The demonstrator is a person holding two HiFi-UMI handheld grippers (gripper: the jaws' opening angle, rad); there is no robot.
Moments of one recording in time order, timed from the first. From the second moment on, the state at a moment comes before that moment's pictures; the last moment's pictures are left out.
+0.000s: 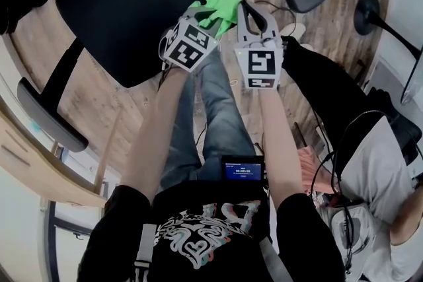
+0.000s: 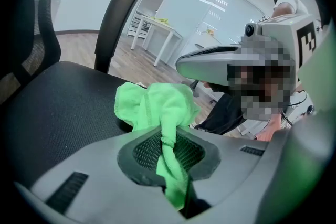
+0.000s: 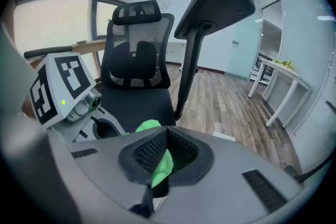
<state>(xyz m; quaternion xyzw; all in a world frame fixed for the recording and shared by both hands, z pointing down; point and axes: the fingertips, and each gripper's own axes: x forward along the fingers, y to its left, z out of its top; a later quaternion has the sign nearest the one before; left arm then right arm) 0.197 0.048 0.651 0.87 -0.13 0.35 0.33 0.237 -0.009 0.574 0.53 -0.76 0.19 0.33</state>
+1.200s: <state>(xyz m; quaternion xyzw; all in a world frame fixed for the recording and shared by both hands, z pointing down) 0.107 0.042 0.678 0.83 -0.16 0.40 0.34 0.203 -0.015 0.583 0.50 -0.77 0.19 0.35</state>
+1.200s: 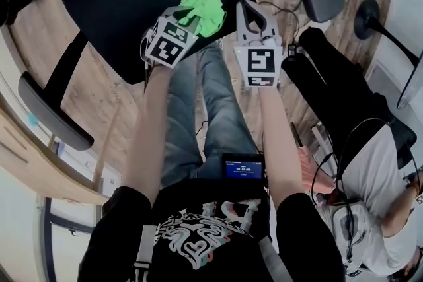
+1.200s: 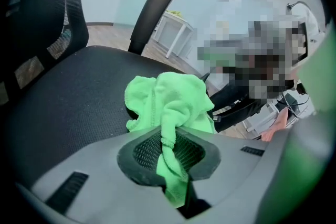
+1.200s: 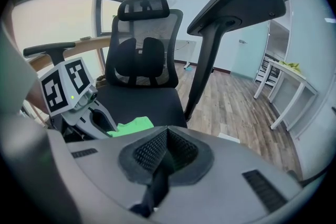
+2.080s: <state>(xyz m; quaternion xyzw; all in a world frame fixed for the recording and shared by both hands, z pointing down) -0.048 -0.015 0.697 0.78 -0.31 0.41 0.36 0.177 -0.026 0.594 0.49 -0.78 0.19 0.35</state>
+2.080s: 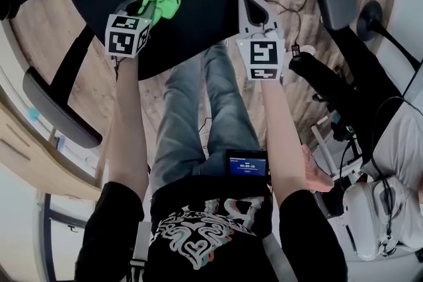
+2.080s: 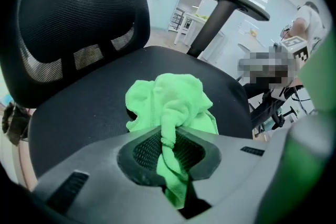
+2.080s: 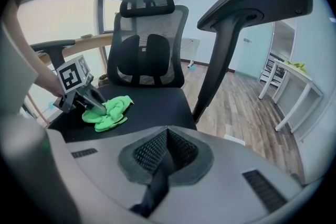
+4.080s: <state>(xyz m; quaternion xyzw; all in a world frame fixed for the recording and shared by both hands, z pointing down) -0.161 -0.013 0.694 0.71 -0.42 0.44 0.35 0.087 0.004 0.626 0.38 -0.82 0.21 0.38</state>
